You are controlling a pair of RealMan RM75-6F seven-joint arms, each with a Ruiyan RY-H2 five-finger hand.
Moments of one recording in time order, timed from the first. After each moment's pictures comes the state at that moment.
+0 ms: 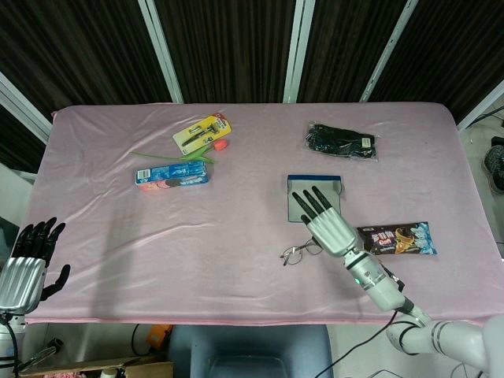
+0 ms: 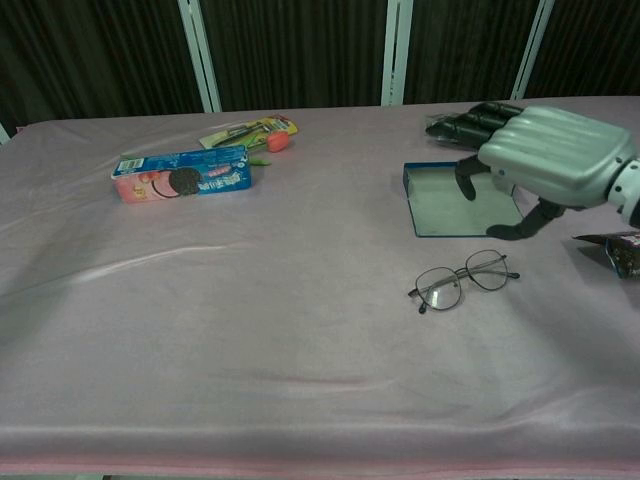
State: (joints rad) left arm -0.15 -1.16 -0.05 -1.54 1.56 1.50 0.05; right arm 0.65 -1.51 0.02 -1.28 -1.51 1.15 -0.53
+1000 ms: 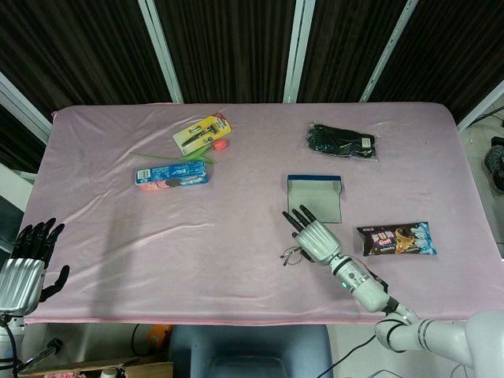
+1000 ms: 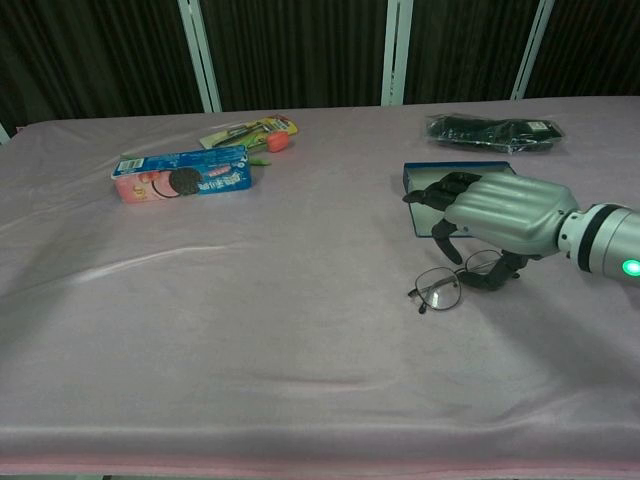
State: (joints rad) left arm -0.14 -1.16 -0.04 -1.53 1.57 1.51 0.04; right arm 0.69 -1.59 0.03 -1.22 -1.44 0.93 -0.48
